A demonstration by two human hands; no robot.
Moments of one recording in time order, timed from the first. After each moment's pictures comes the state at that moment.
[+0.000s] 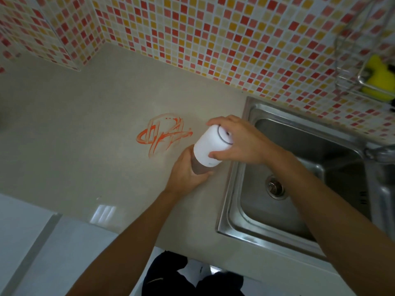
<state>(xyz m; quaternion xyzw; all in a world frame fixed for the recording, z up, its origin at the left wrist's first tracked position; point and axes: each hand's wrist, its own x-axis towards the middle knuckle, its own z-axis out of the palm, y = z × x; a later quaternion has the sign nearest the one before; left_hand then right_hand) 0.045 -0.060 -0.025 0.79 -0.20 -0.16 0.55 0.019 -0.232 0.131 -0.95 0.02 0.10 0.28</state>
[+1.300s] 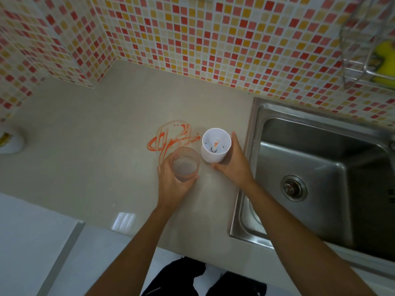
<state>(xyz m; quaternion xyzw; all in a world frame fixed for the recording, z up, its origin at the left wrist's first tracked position) 0.044 -0.014 -0.013 0.85 -0.10 -0.05 0.51 0.003 -0.217 -0.017 -0.82 0.23 -0.05 0.51</state>
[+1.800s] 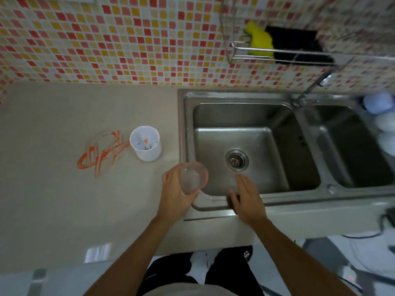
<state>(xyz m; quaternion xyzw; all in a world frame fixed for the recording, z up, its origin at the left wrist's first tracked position) -0.057 -0.098 0.002 0.78 -0.35 -0.18 0.49 -0.243 -0.254 -0.040 -0.89 0.40 0.01 0.21</state>
